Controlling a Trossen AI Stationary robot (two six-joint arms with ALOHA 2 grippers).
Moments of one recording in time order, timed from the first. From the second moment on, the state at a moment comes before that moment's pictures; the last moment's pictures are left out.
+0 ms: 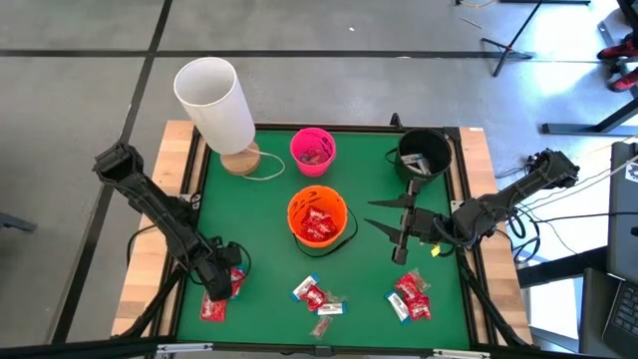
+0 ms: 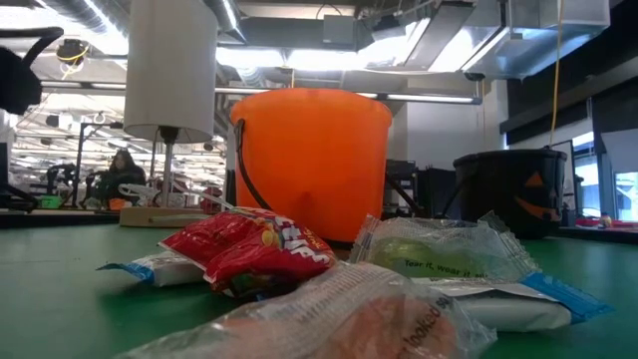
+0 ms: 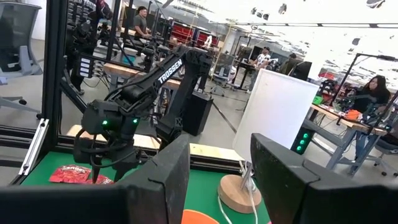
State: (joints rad) left arm -0.81 1.33 0.61 -0.58 -0.06 -1.20; right arm 0.55 1.14 0.99 0.23 0.72 -0.32
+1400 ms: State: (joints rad) left arm -0.80 1.34 1.19 -1.20 -0.39 -1.04; right arm 0.55 1.14 0.99 0.23 0.71 -0.31
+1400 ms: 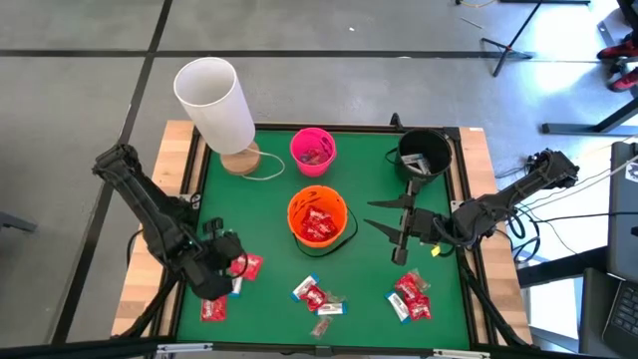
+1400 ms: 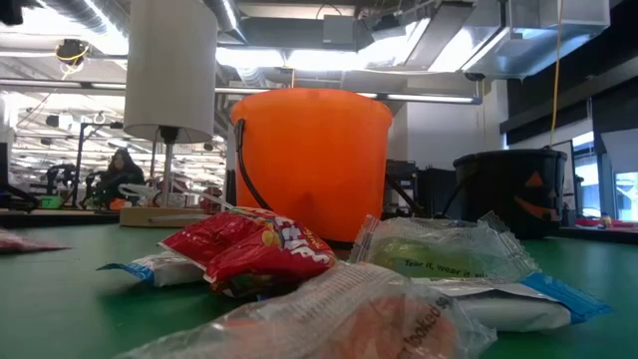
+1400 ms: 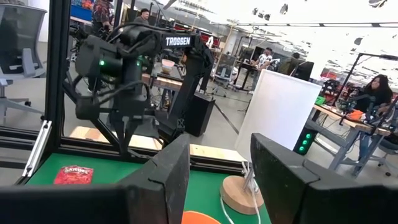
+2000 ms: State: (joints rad) left arm -0.63 1.43 0.84 -0.71 -0.16 -0.77; right arm 0.55 1.14 0.99 0.23 0.71 -0.31
